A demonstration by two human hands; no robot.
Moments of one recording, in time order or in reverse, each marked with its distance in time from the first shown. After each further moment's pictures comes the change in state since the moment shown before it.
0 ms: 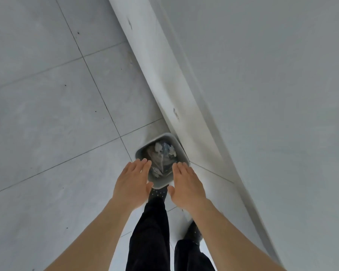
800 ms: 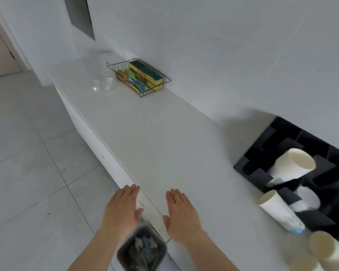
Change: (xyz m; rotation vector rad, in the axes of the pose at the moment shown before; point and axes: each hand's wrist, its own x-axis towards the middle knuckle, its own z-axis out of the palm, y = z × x) left_hand -0.094 0.137 -0.248 0.152 0.423 0.292; right_hand -0.194 0.007 -0.189 -0.016 0.658 0.002
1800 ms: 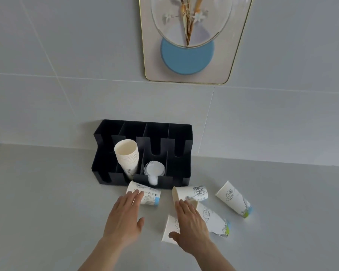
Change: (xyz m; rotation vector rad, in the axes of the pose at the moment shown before) left_hand 0.022 0.410 0.077 0.167 -0.029 0.740; right_hand -0.291 0.295 -0.037 0.212 0.250 0.724
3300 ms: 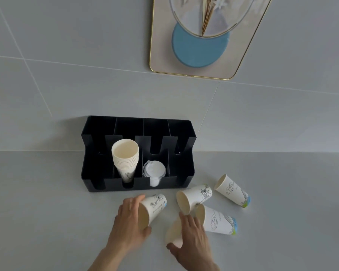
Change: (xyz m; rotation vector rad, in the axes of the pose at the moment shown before) left_hand 0.014 -0.086 0.033 -0.528 -0.082 -0.004; right_hand 0.007 -0.074 0.056 0.043 0.127 0.216
